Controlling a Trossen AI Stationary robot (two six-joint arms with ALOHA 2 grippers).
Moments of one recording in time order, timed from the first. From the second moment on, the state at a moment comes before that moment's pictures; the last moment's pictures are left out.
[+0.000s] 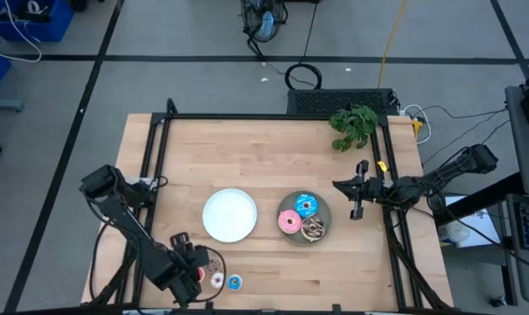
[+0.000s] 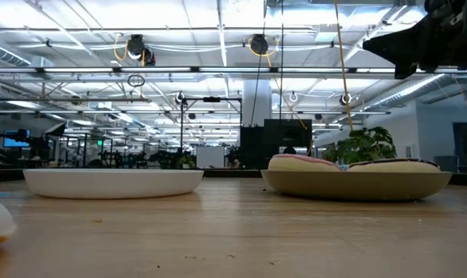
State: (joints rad) left arm -0.88 1.77 1.23 -1.04 -0.17 -1.20; right arm 0.39 0.44 0.02 0.59 0.58 -0.14
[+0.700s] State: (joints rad) left arm -0.89 1.77 1.12 -0.81 -0.11 -1.21; right arm 0.39 0.44 0.02 0.60 0.58 -0.11
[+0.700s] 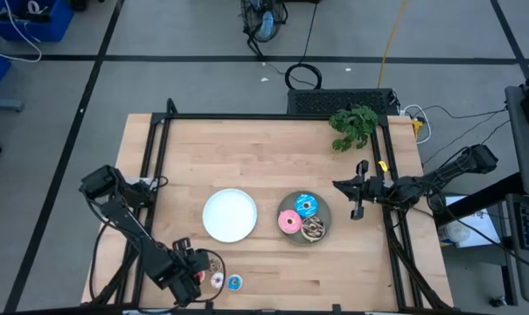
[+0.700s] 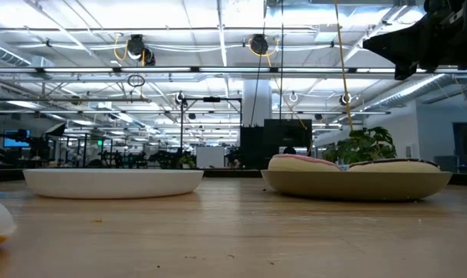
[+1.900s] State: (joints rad) left arm -0.88 1.74 1.07 -0.70 -0.08 -0.97; right arm 0.39 0.44 0.02 0.60 0.57 -0.11
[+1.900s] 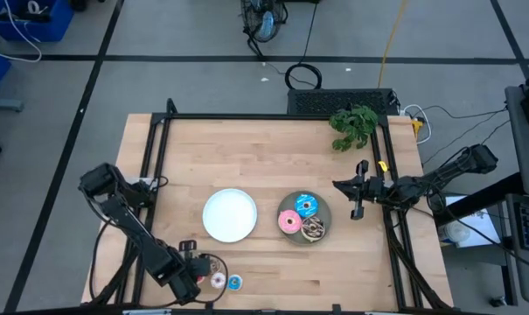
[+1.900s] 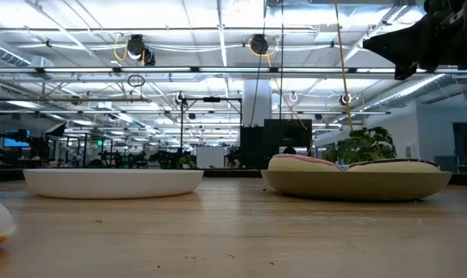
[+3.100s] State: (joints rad) left arm -0.28 1.52 1.23 -1.06 -0.37 -0.73; right arm 0.39 0.44 0.02 0.58 0.57 -0.12
